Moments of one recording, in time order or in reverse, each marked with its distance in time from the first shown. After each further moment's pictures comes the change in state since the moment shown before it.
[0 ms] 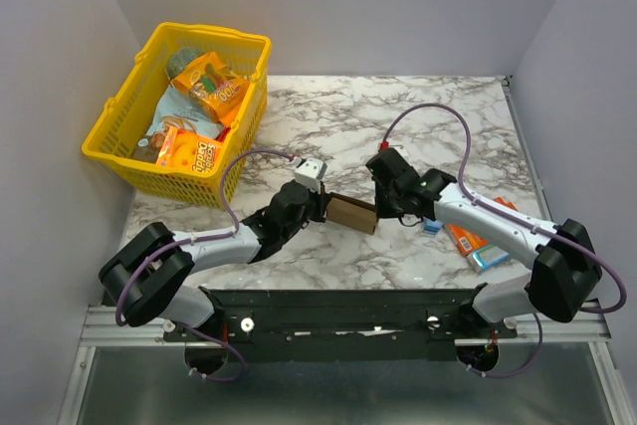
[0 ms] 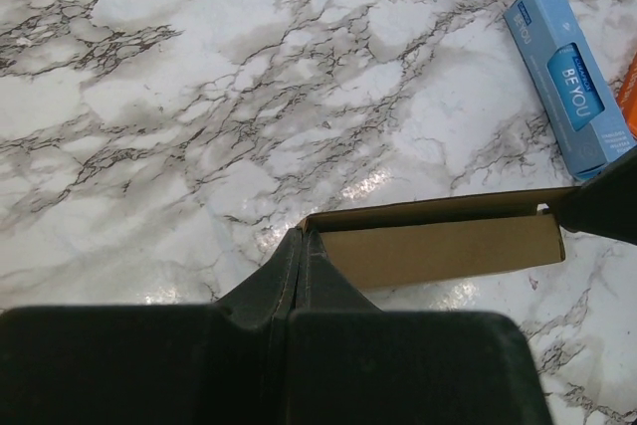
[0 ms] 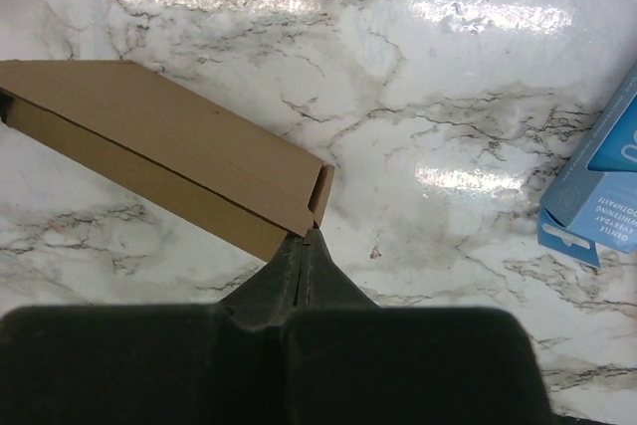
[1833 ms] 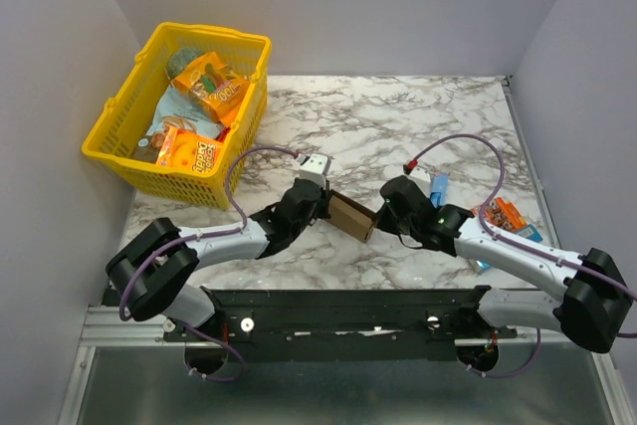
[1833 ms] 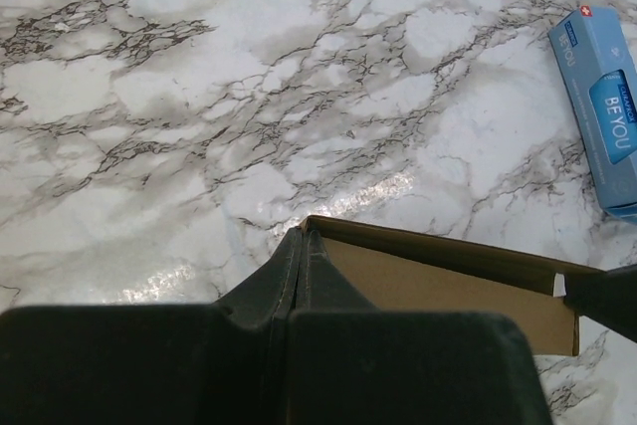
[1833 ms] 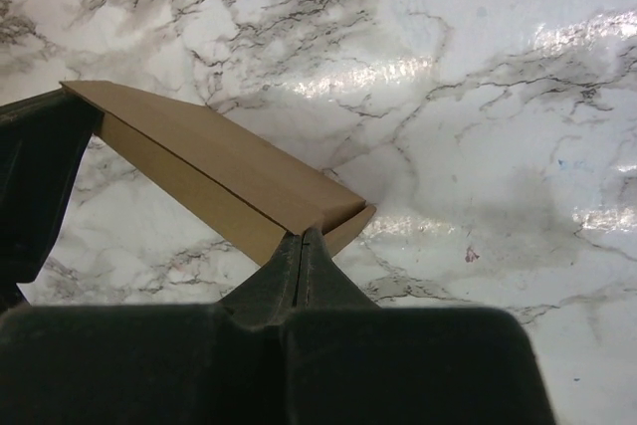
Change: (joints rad) left arm -0.038 0.040 0.082 -0.108 -0.136 -0.054; right arm 0.067 -0.220 -0.298 0.290 0.083 0.369
